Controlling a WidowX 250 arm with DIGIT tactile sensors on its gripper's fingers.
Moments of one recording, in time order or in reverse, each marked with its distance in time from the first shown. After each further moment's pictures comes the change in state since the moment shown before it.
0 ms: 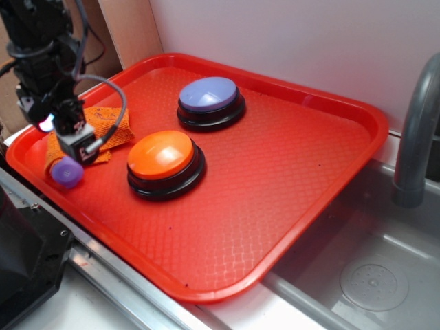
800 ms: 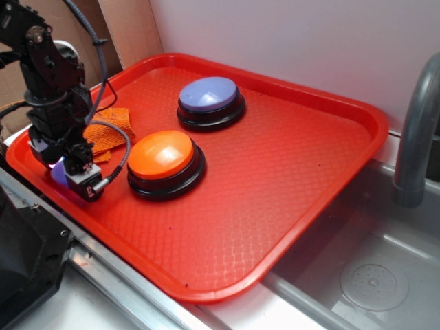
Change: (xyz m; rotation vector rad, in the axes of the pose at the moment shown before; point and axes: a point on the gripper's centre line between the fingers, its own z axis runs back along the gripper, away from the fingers) arm -0.004 0.003 -0.052 0.000 0.051 0.006
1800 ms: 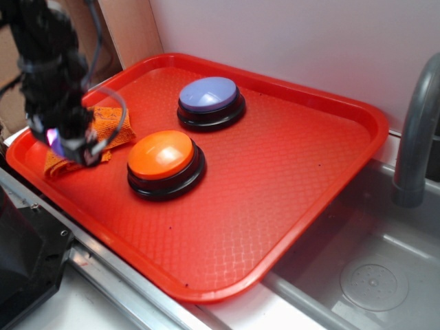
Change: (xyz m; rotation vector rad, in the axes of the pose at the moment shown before) arm 0.010 -0.012 0.061 -0.085 -0.011 0.087
